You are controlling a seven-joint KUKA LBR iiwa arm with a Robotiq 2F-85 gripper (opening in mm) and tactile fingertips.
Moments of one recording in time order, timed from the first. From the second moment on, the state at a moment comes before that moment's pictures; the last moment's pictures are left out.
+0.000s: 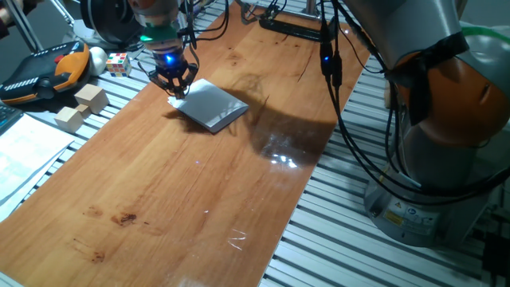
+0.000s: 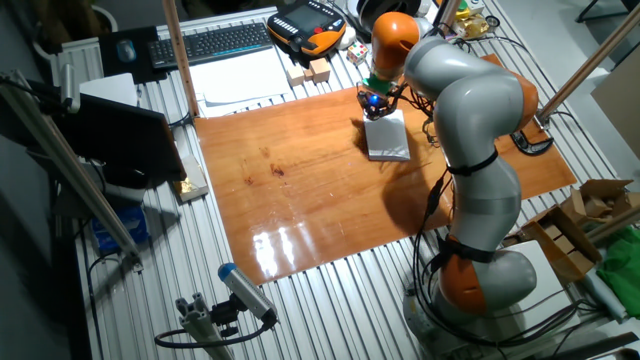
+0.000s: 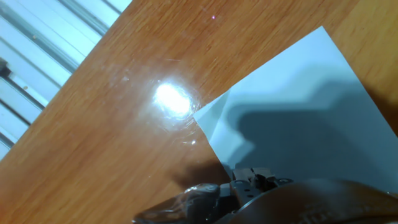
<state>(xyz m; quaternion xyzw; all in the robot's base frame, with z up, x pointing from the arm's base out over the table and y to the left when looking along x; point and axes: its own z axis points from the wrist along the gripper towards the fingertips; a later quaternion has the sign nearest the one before) 0.663 -0.043 0.074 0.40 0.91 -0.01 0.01</state>
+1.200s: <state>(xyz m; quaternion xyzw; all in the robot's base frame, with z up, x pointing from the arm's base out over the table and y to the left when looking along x) 0.687 -0.035 0.082 0.45 0.89 0.00 0.03</state>
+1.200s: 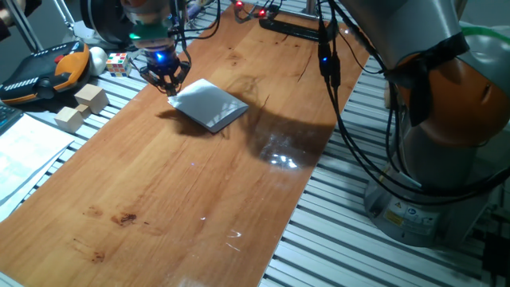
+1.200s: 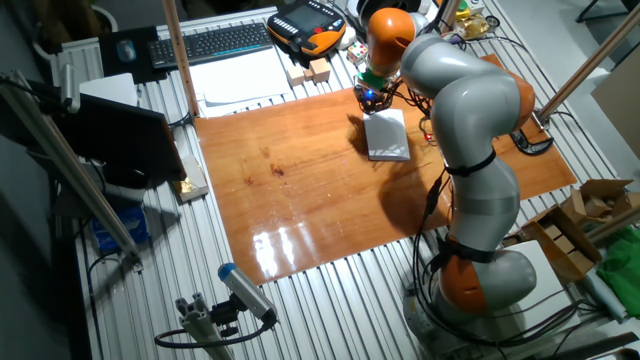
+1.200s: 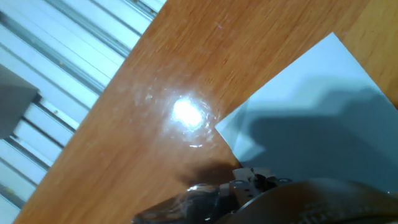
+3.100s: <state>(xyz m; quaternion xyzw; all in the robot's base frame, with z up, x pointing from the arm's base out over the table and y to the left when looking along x) 0.713 -0.049 0.039 0.52 0.85 -0.02 0.04</state>
